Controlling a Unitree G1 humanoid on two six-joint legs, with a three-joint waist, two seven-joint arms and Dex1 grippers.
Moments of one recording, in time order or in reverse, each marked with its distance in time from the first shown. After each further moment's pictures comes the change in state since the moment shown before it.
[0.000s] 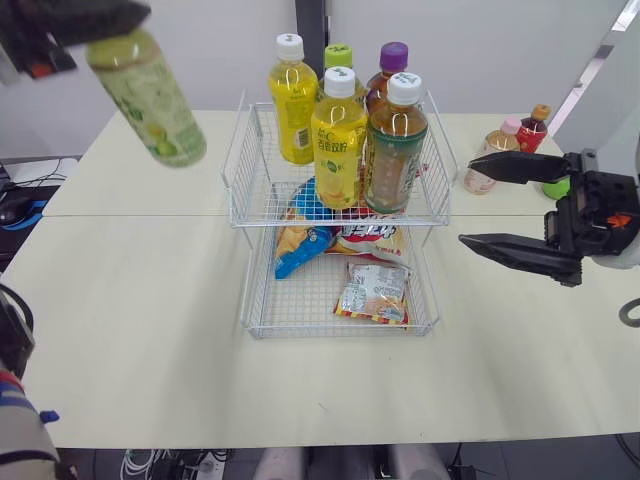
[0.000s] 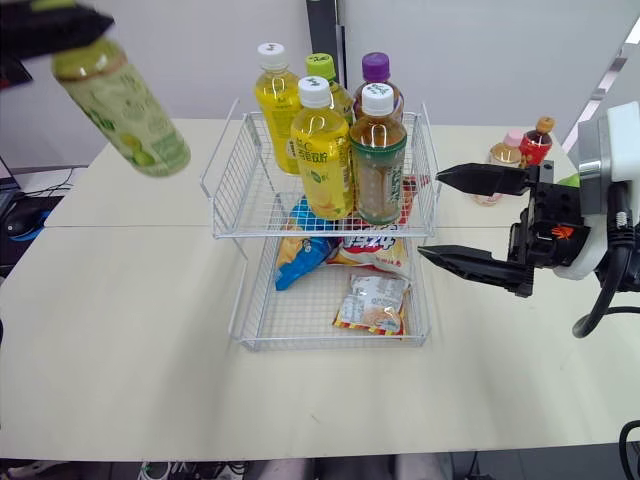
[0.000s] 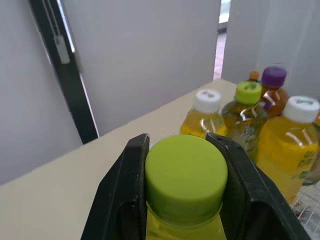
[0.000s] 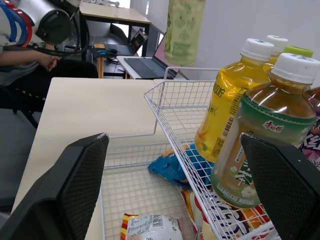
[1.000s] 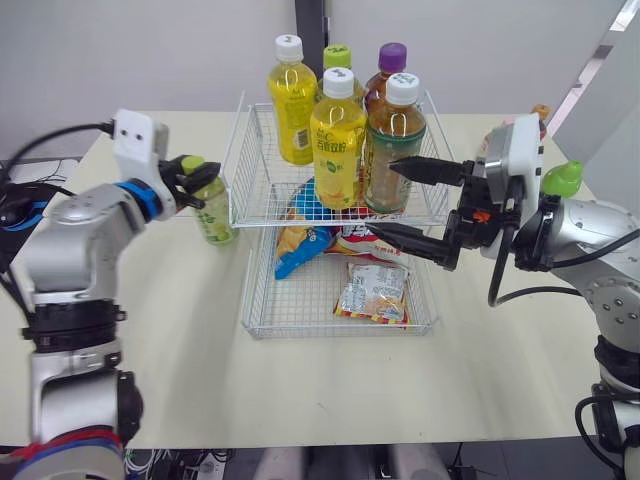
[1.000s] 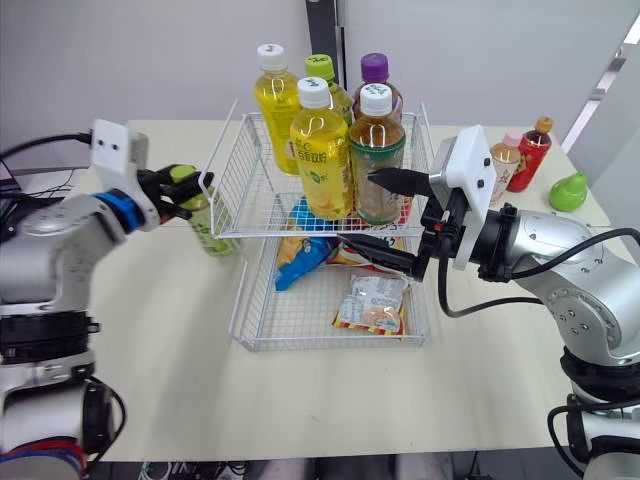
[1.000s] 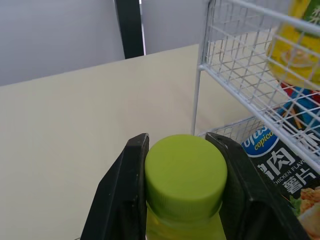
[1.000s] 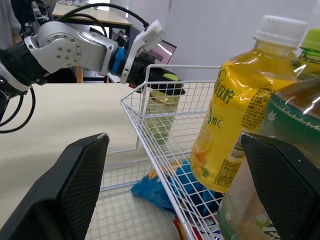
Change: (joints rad) left arm 0.670 -0.343 0.133 -0.245 0.173 -0.246 0.428; right arm -0.172 0.272 0.311 -0.040 -0.233 0.014 -0.275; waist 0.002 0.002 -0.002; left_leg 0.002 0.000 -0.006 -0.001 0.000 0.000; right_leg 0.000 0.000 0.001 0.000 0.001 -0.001
